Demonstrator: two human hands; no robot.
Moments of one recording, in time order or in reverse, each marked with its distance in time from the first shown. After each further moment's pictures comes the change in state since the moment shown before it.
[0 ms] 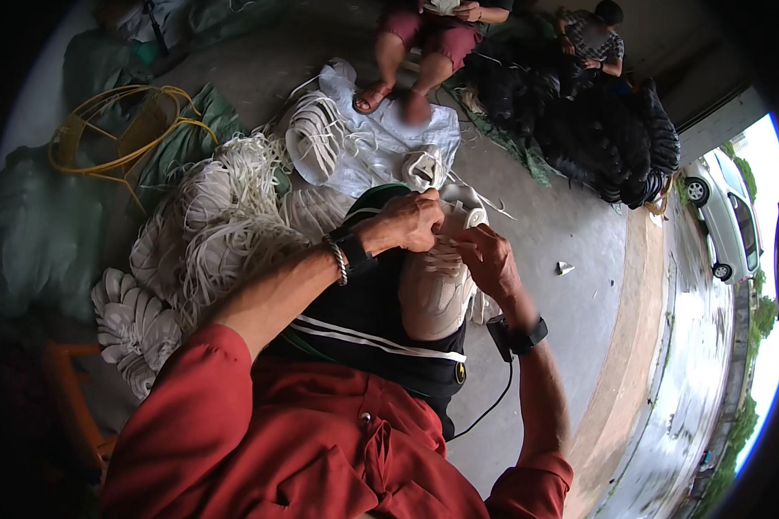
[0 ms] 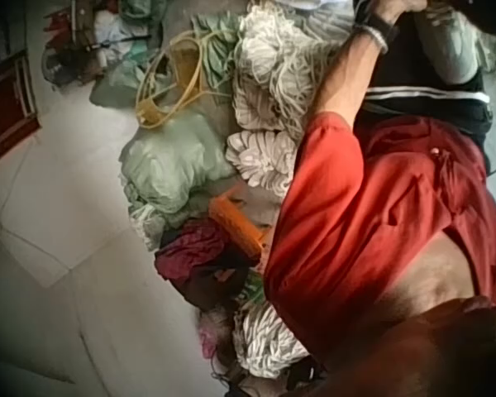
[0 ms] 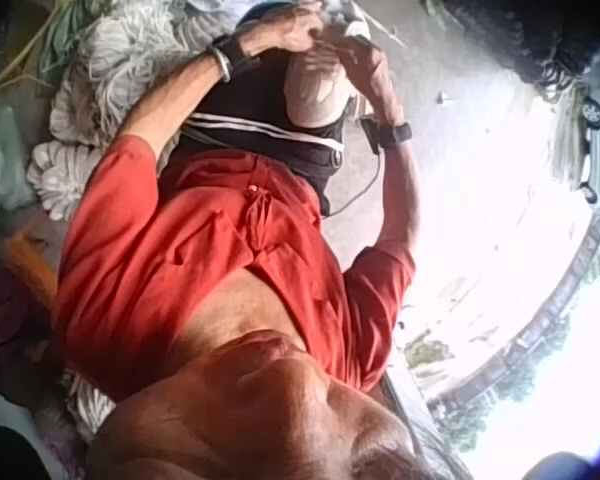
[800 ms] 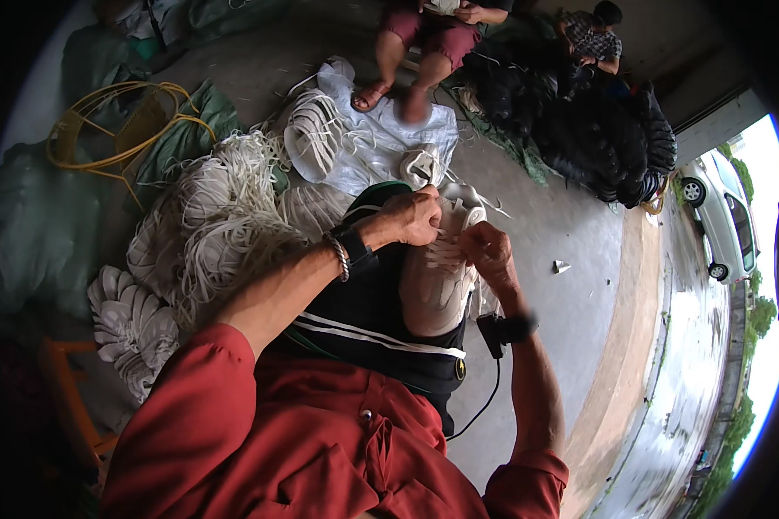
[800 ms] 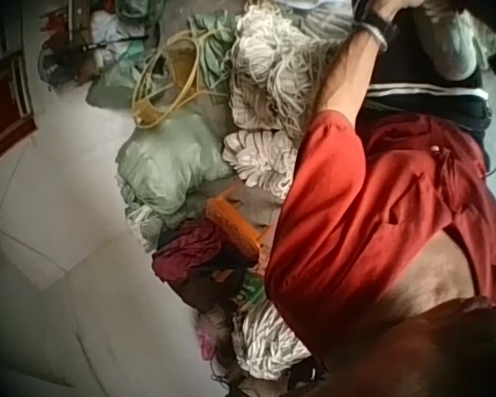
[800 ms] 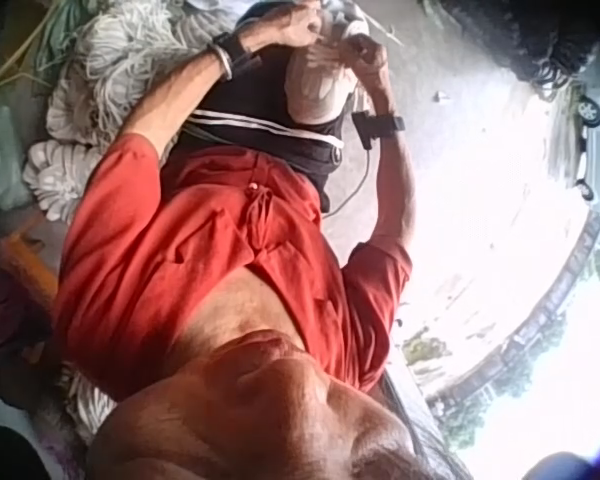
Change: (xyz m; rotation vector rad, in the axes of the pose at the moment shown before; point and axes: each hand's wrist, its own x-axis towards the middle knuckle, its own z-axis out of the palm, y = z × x) left_hand -0.001 -0.004 0.003 -0.158 0.057 -0.027; right_hand -0.006 0.028 0.011 0.374 0.015 0.374
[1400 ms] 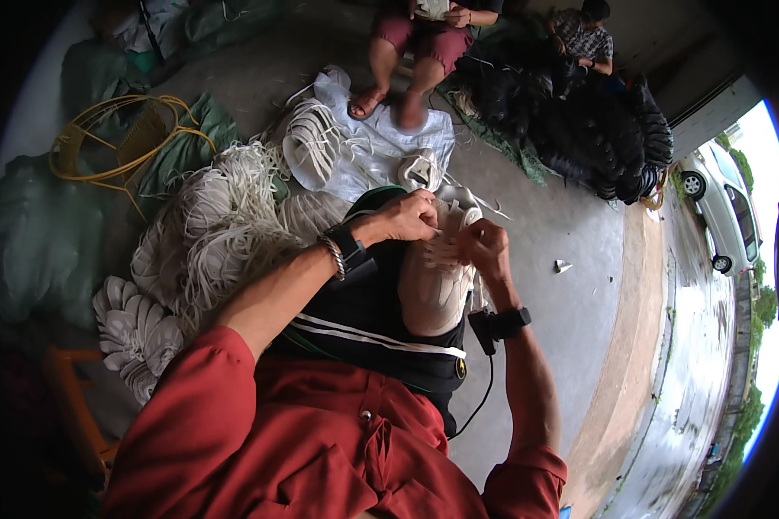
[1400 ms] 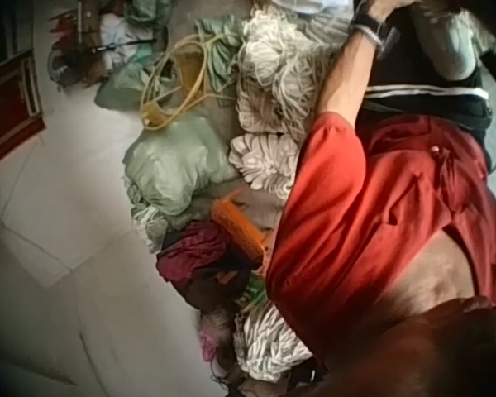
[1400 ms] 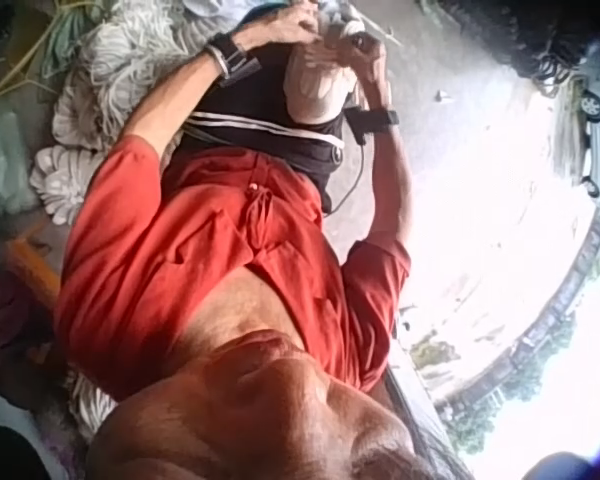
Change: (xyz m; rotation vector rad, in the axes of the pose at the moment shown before) left_hand 0.008 -0.010 0.001 -0.167 -0.044 0.055; right_hand 0.003 -0.002 0.002 -0.074 0.183 -0.009
